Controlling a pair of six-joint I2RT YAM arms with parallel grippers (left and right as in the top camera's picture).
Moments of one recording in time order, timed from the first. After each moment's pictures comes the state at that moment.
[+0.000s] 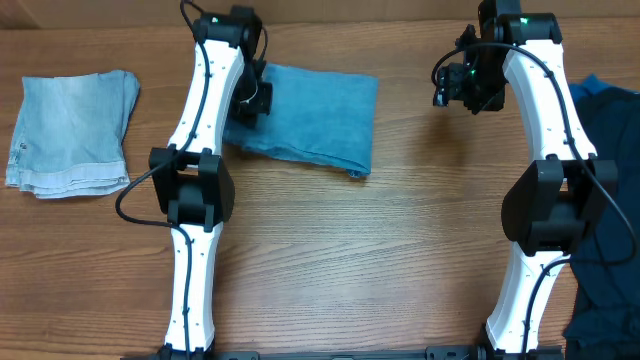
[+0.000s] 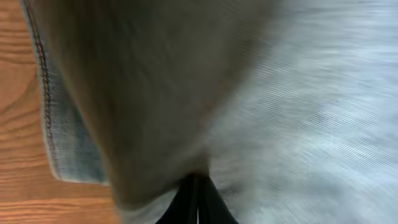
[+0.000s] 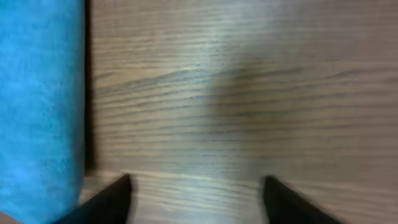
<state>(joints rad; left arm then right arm) -0.16 2.62 2.60 -1.63 0.02 -0.10 0.01 2.23 2.15 -1.34 -0.16 0.06</state>
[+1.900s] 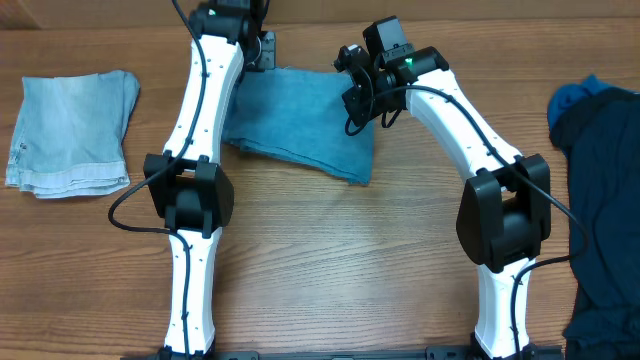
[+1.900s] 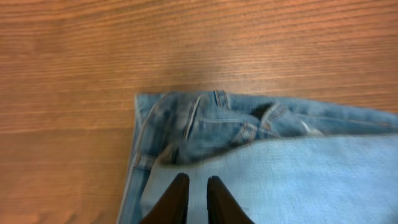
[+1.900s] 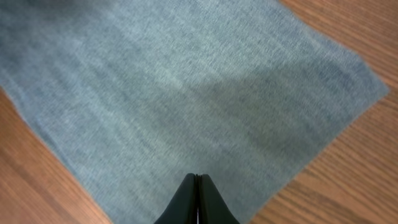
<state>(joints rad) -0.19 2.52 2.58 -1.15 -0.08 -0.16 0.35 2.20 1.93 -0.88 -0.26 -0.19</state>
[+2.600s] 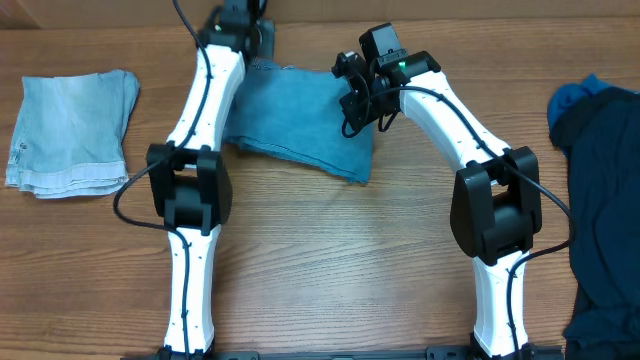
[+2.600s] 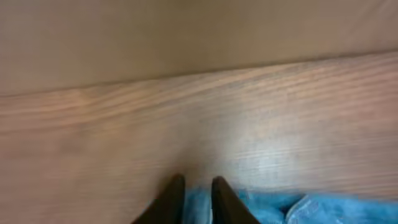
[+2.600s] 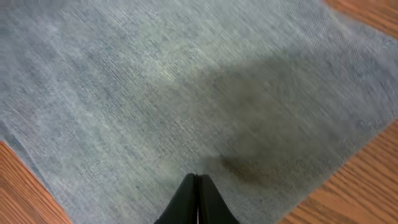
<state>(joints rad) -0.17 2.55 2.49 -0.77 -0.13 -0.03 0.36 2.26 1.93 -0.86 -0.28 -0.19</state>
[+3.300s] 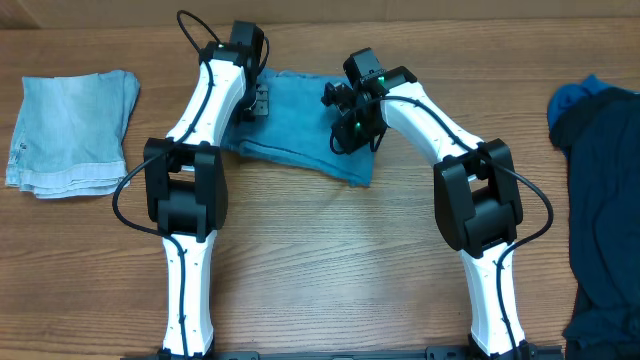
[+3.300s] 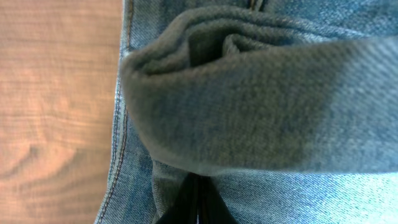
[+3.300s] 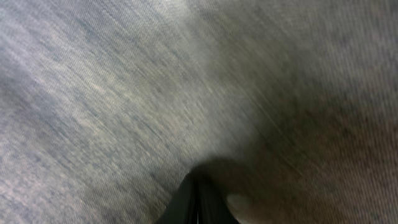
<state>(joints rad) -0.16 2.47 2.15 -1.10 -0.15 -0.21 0.40 2.35 1.90 -0.97 -0.27 -0.22</state>
